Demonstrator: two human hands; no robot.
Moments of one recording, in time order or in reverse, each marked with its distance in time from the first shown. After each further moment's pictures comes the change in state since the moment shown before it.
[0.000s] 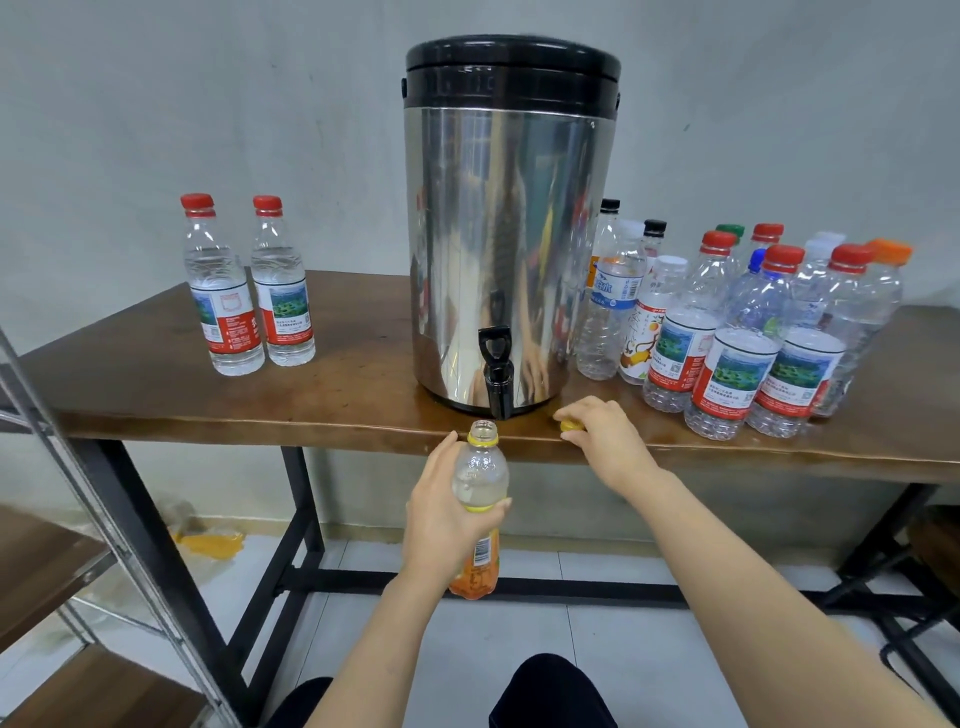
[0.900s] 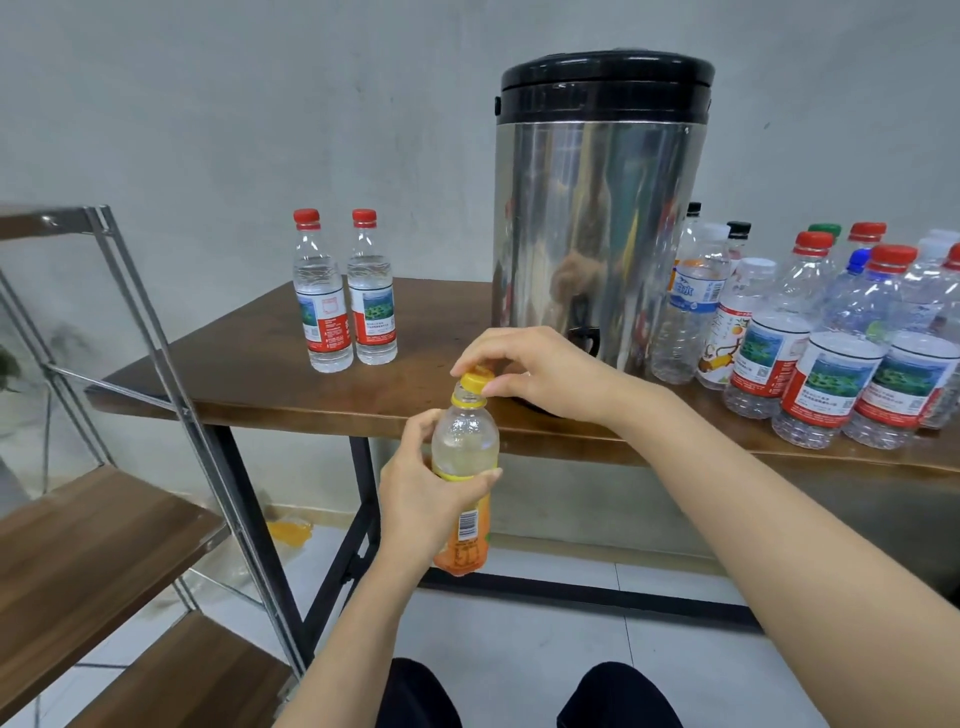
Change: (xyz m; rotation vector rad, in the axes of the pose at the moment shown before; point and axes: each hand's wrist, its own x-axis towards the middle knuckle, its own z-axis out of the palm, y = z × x) left_hand -0.007 0.003 -0.112 -0.125 0.179 -0.043; right_hand -0.004 -0.190 -0.060 0.277 -0.215 -0.714
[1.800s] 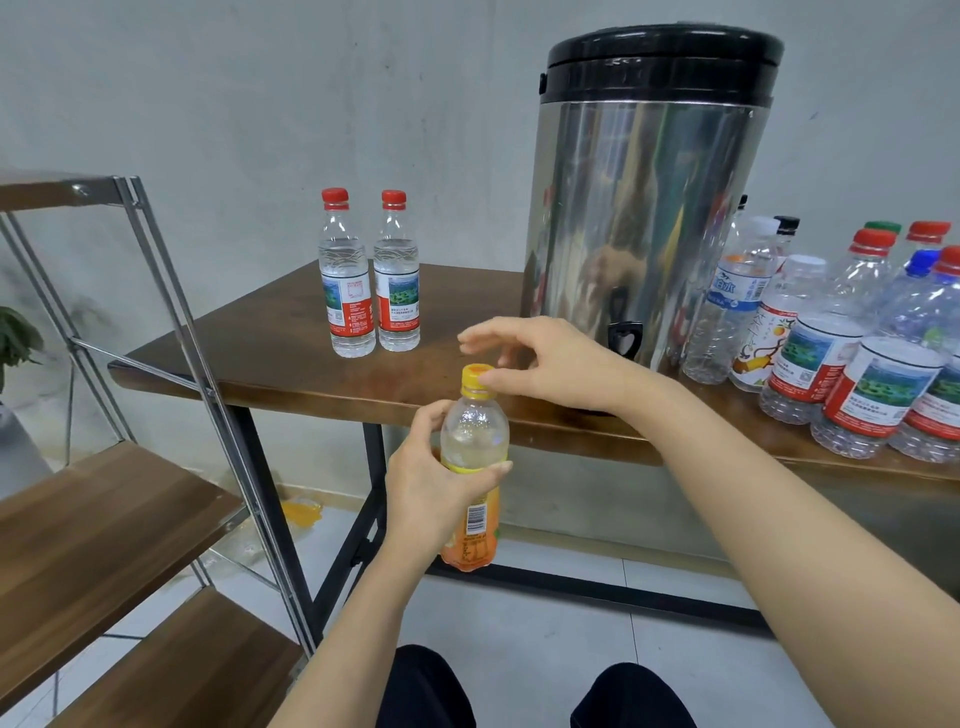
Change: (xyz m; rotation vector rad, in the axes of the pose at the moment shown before) left_hand 0.007 -0.009 -0.016 0.040 0.029 -0.008; right_hand 0.022 -0.006 0.013 0.051 -0.038 0.153
